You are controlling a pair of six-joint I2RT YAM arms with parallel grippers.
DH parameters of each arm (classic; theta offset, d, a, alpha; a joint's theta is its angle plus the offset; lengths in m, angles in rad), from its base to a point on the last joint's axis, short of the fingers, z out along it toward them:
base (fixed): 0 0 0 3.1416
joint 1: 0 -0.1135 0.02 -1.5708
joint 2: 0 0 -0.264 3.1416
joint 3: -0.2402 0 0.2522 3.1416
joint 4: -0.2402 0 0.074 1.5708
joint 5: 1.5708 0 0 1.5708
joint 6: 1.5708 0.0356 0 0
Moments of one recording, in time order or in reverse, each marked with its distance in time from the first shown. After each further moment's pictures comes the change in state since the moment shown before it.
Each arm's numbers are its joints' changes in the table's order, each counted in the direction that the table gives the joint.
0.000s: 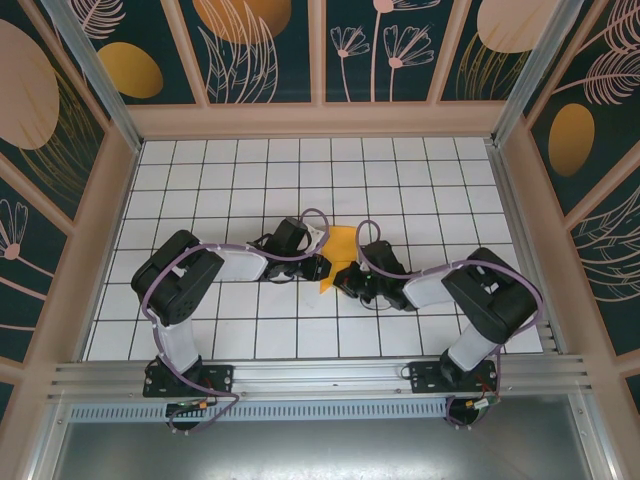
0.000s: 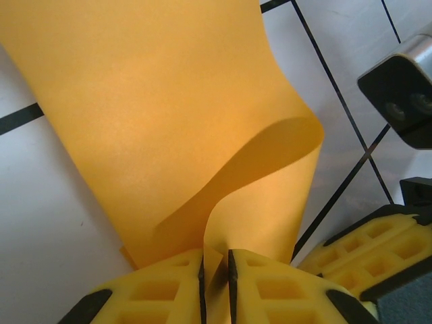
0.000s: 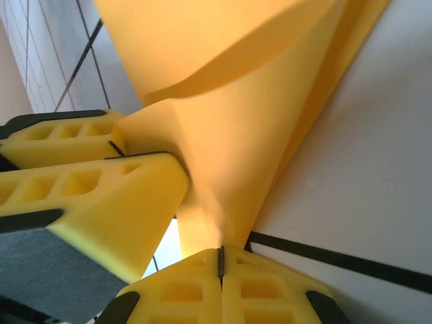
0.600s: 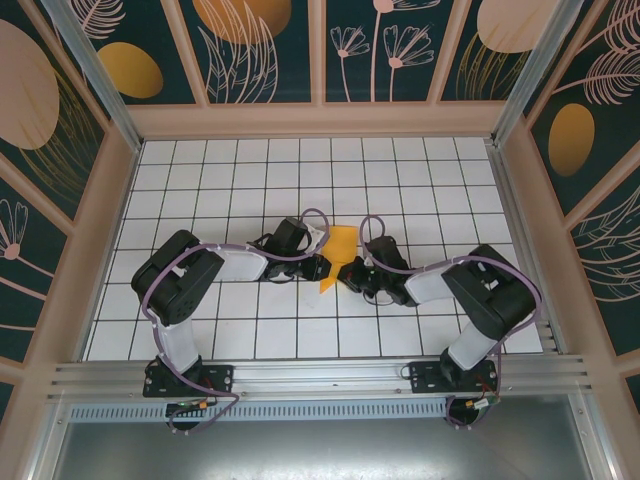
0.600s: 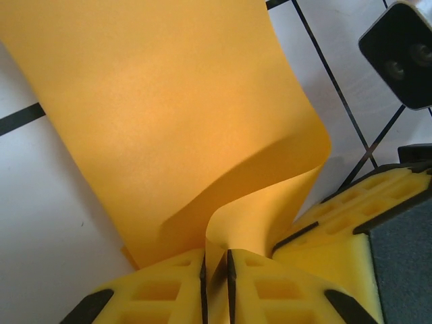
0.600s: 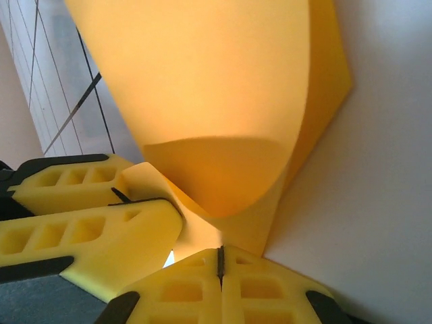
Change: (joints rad) left arm 0.000 -0.001 -0.001 -0.003 -0.001 0.007; right arm 0.056 -0.029 -0.014 0.007 -0.009 -0.031
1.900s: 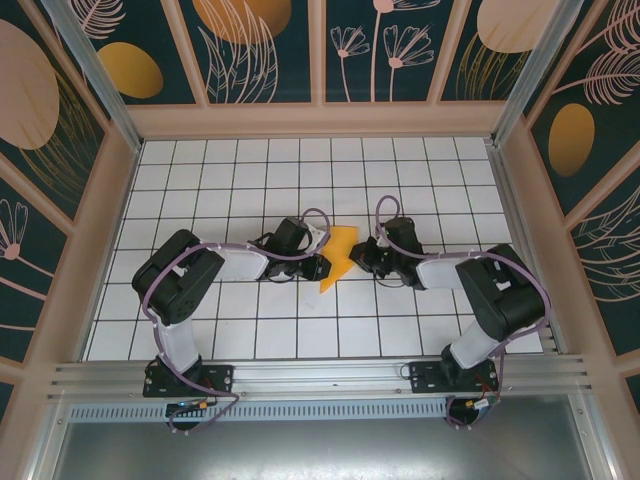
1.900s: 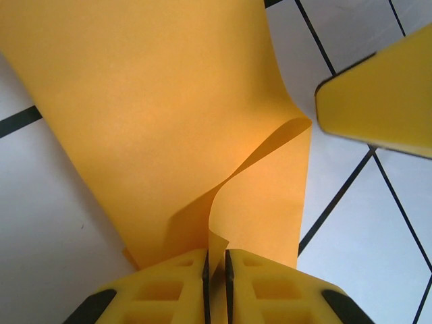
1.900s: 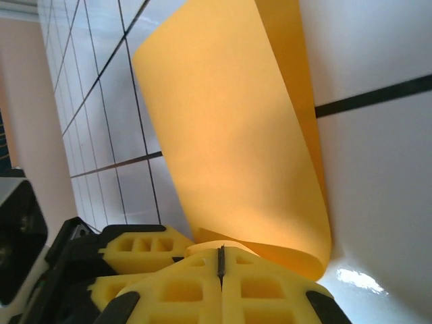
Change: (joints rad) left arm 0.000 -0.005 -0.013 -0.023 -0.002 0.015; right arm 0.182 0.034 -0.083 -0.084 -0.097 -0.151
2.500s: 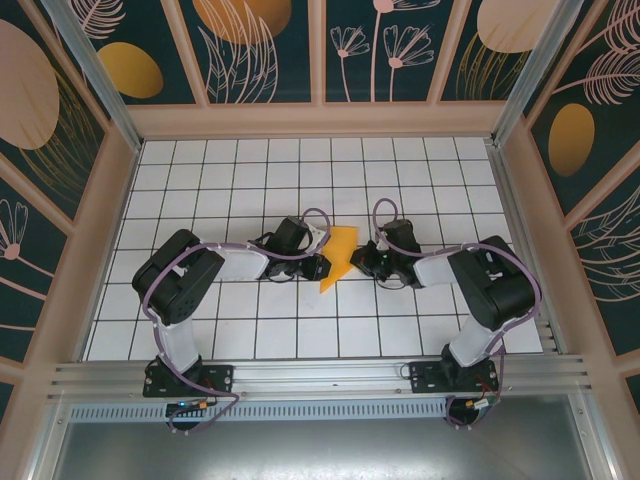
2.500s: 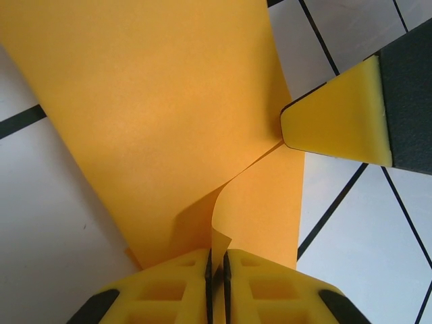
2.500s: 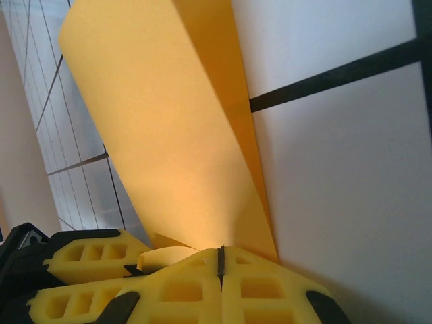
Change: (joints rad) left arm 0.000 -0.001 -0.007 -0.014 -0.004 0.001; right arm 0.011 -0.072 -0.008 -0.015 -0.013 -0.029
